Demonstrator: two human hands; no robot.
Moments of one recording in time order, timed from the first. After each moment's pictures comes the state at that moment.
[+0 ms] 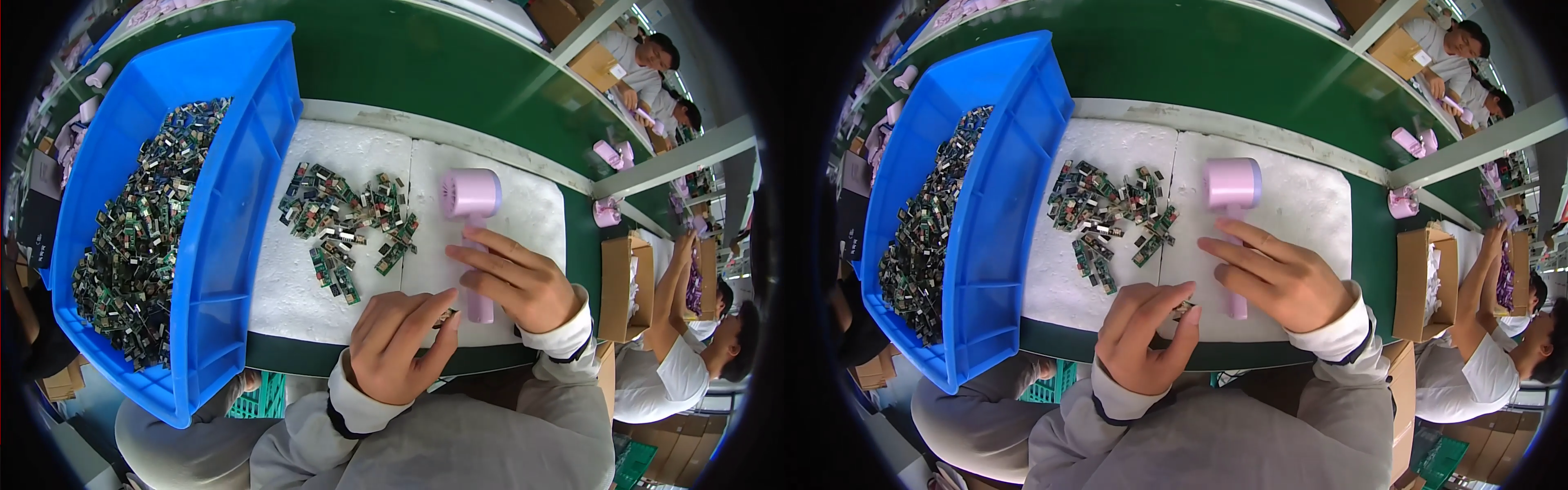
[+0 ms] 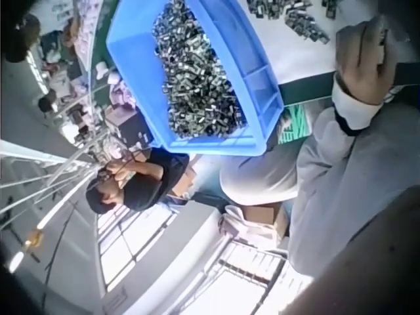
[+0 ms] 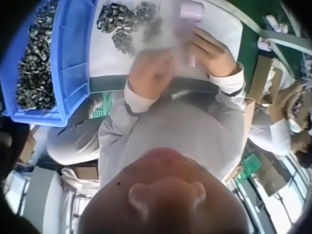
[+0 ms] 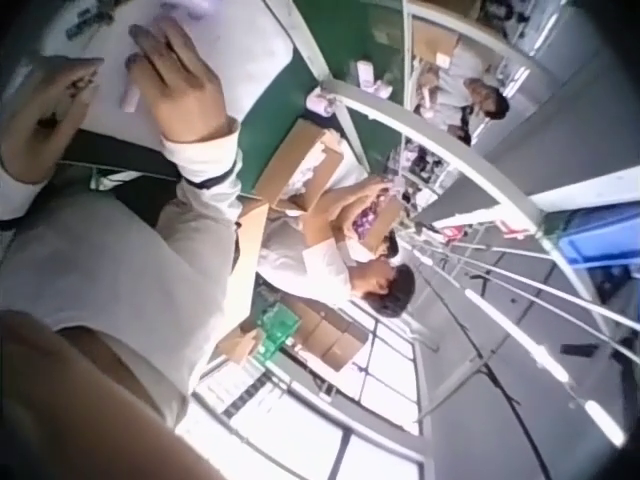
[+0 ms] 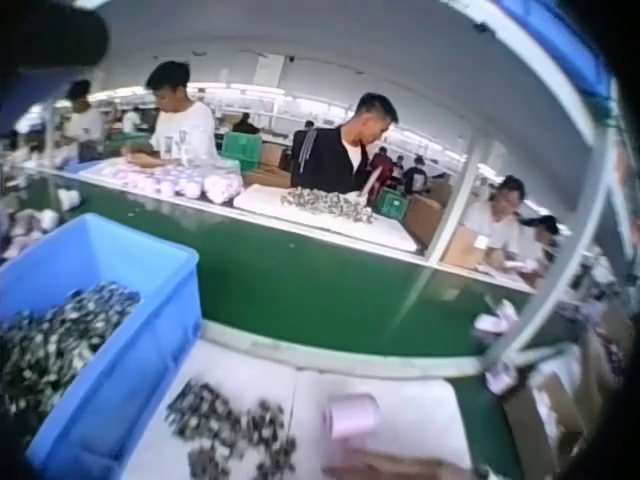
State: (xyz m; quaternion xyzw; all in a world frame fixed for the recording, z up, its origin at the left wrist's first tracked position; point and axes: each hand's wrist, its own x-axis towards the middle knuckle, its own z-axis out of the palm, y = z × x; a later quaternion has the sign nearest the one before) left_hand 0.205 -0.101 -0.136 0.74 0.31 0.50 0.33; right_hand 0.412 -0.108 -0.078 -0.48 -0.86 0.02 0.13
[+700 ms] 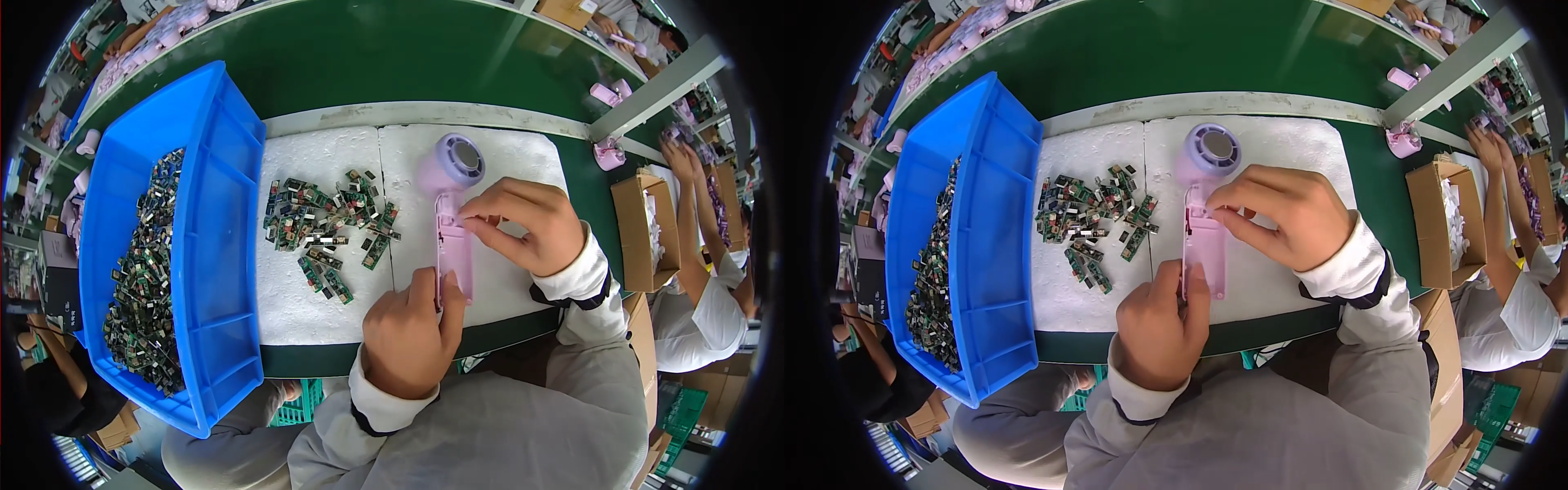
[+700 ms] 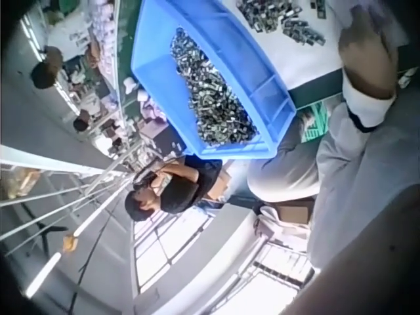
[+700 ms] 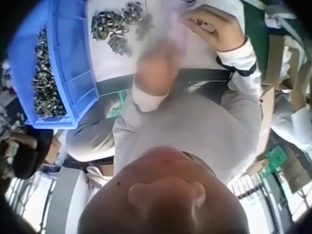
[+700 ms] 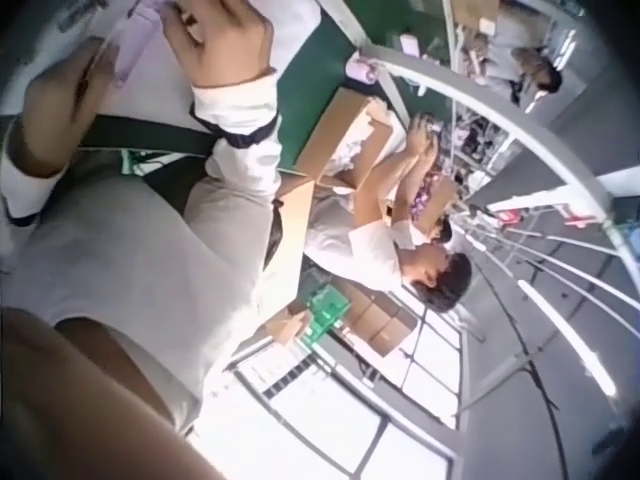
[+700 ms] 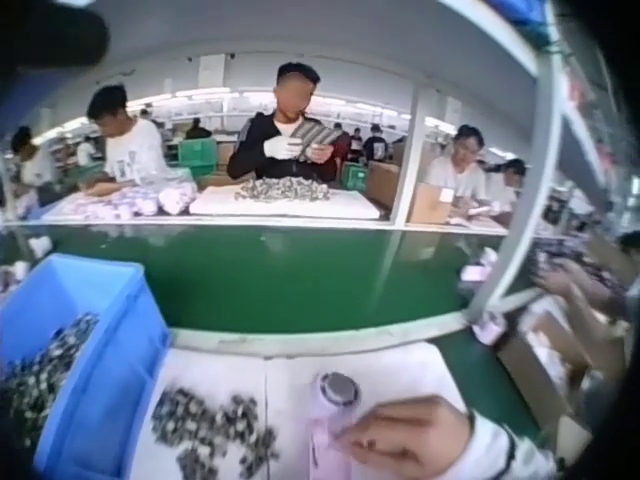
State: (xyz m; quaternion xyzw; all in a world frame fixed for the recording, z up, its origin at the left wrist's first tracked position) left_hand 0.225 -0.108 -0.132 0.80 0.41 0.33 0.29; right_hand 0.434 -0.105 -0.088 -0.55 -0.77 0.13 0.30
